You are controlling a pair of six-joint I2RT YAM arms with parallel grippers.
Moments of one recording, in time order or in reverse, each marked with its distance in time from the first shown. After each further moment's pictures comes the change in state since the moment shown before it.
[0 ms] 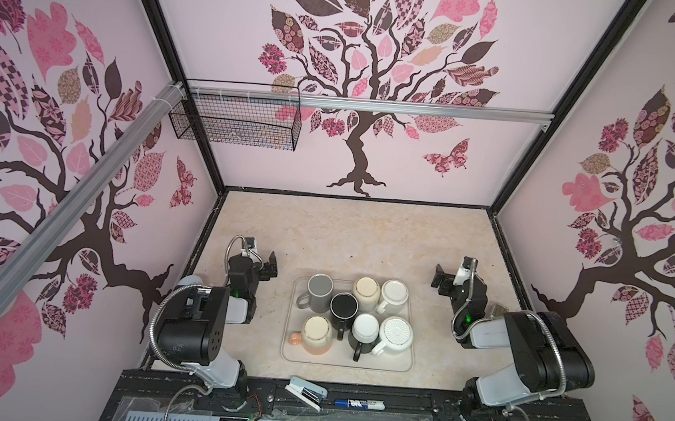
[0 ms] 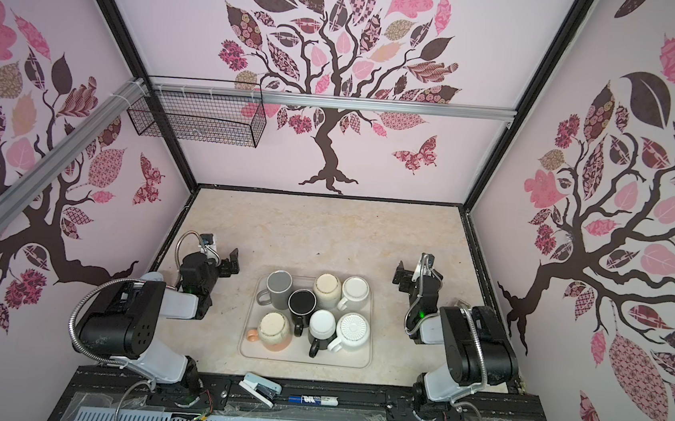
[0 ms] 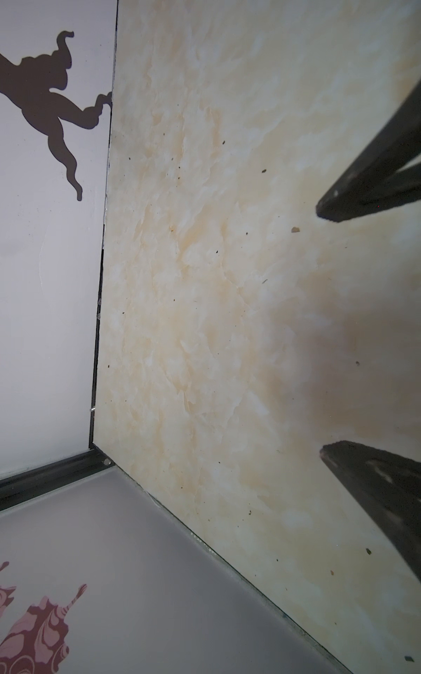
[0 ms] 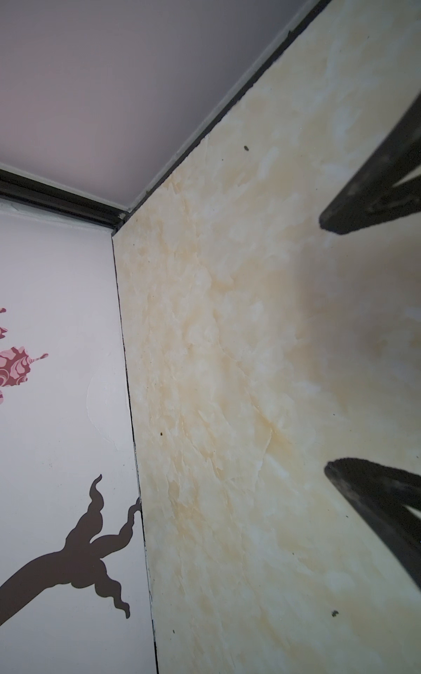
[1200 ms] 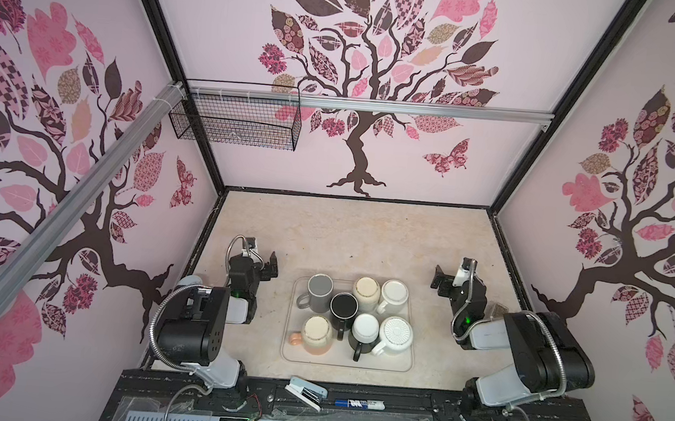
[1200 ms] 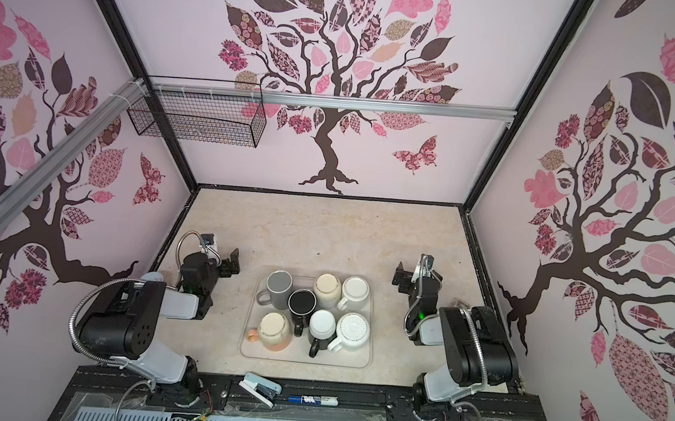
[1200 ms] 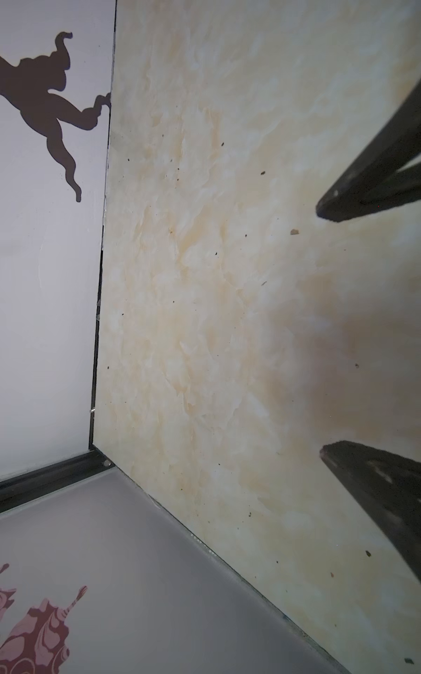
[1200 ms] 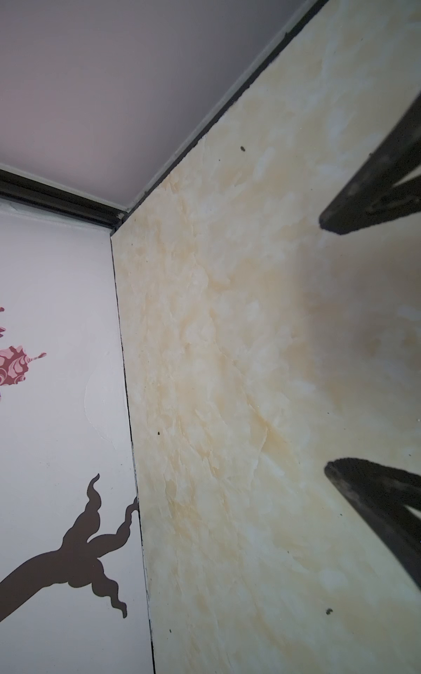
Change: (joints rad) left arm 0.004 0.010 0.000 0.014 0.008 -0.008; right arm 0.013 -0.002 -0.015 0.007 0.013 0.000
